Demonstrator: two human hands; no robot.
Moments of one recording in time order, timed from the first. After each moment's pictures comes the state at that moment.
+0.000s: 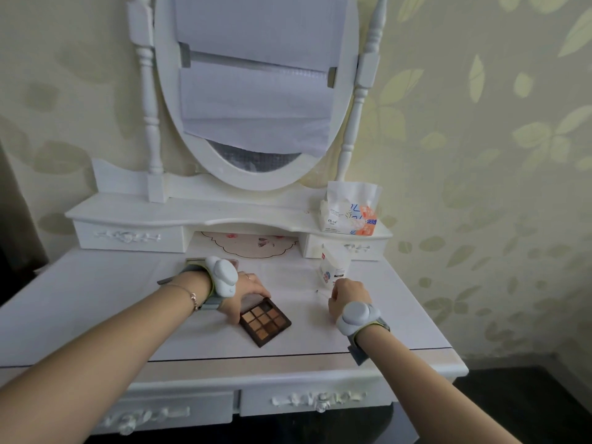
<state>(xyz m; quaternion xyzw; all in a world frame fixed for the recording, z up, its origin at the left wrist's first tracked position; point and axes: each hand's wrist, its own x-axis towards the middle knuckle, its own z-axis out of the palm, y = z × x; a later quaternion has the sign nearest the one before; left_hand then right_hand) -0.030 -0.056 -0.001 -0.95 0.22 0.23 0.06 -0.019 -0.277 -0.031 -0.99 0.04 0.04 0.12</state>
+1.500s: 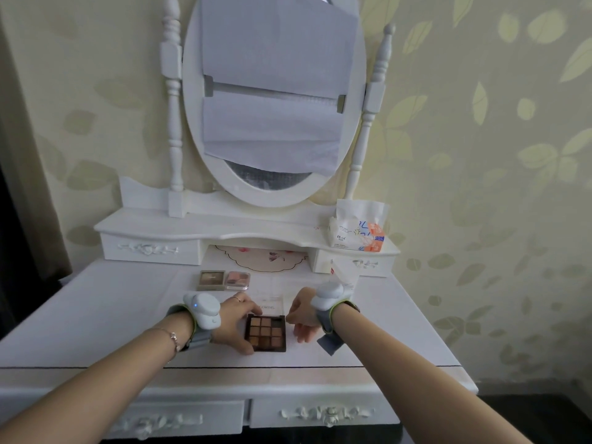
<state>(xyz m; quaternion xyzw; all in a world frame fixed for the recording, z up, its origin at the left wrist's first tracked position) -0.058 -0.025 -0.046 -0.97 0.12 0.12 -0.19 -0.024 -0.211 -0.004 -0.93 -0.08 0.27 0.24</state>
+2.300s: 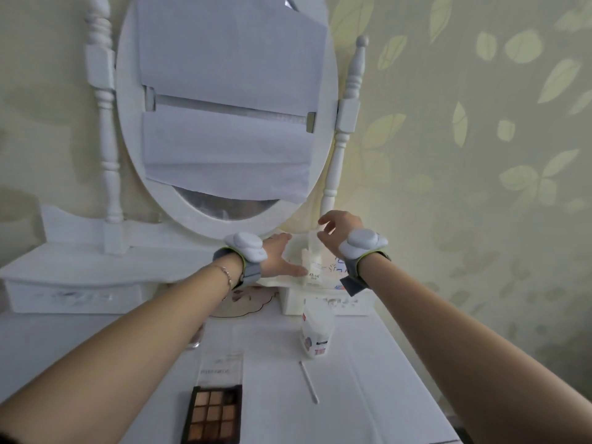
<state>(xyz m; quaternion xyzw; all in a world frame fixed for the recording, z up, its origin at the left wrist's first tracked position) 0.087 -0.128 0.087 -0.95 0.14 0.01 -0.26 0.112 -0.285 0.124 -0.97 -0.08 -0.11 0.22</state>
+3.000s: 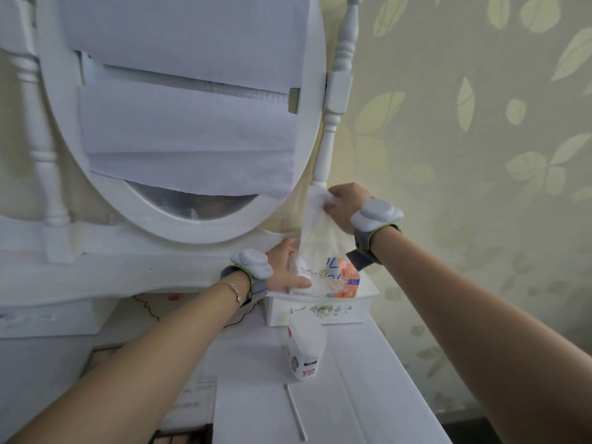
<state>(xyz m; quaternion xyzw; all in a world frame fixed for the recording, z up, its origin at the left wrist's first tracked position) 0.144 -0.163 0.046 -0.94 0.14 0.01 -0.32 0.172 -0.312 0.141 -0.96 -0.04 -0.21 0.20</state>
